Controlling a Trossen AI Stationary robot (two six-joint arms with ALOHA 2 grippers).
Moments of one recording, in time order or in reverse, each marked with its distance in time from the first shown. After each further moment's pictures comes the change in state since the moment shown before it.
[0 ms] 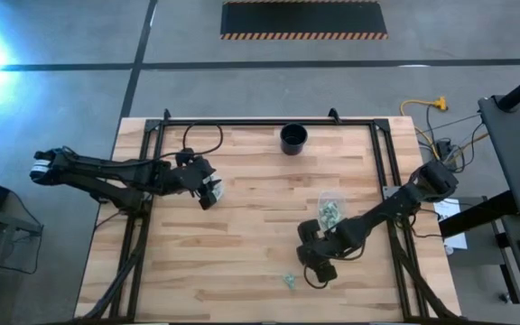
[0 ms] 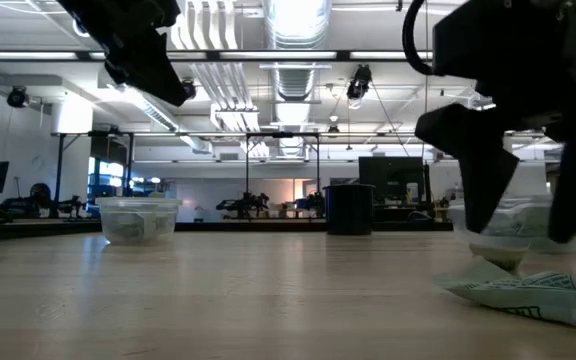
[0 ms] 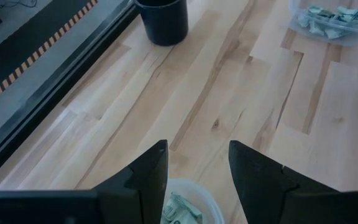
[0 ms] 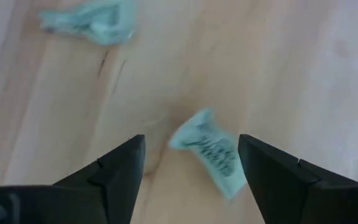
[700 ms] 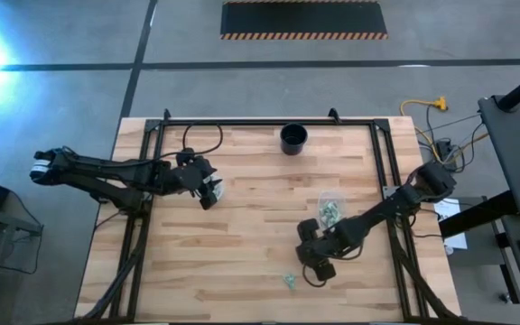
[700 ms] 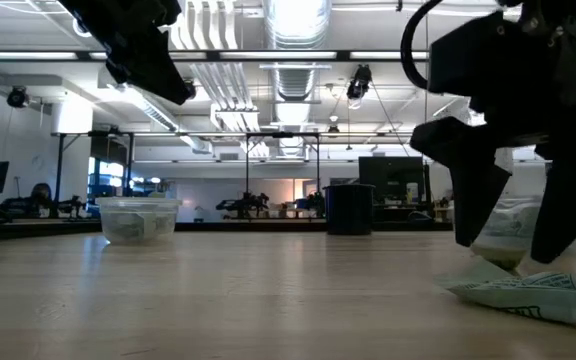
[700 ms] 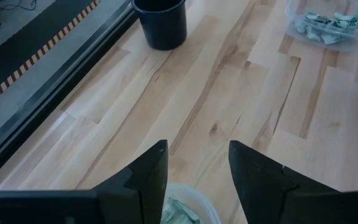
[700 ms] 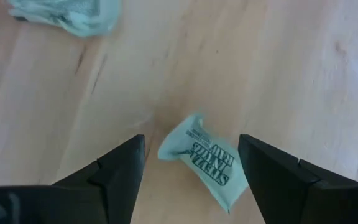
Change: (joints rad) left arm 0.000 0.000 0.000 0.017 0.000 0.003; right arm -0.008 0.019 -0.035 0.059 0.011 -0.037
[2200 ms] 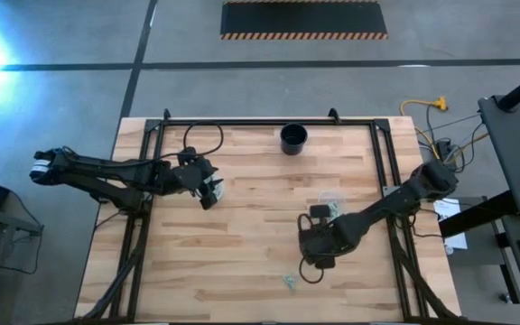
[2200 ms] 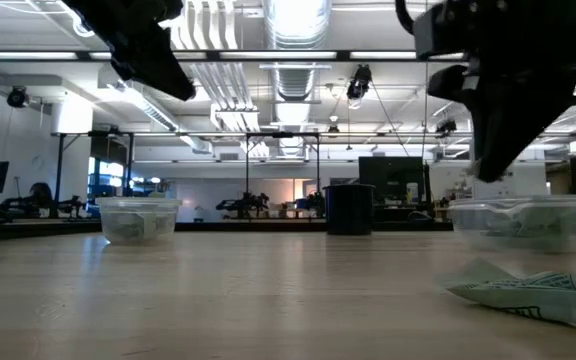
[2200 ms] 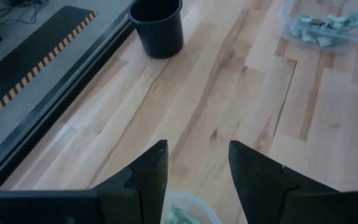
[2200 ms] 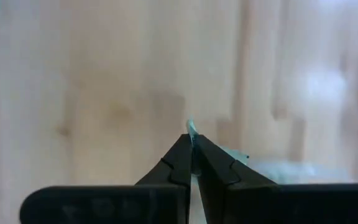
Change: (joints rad) left arm 0.000 0.000 0.000 0.027 -0.001 0.057; right arm -0.012 -0.020 0.230 -0.508 0.161 0.218
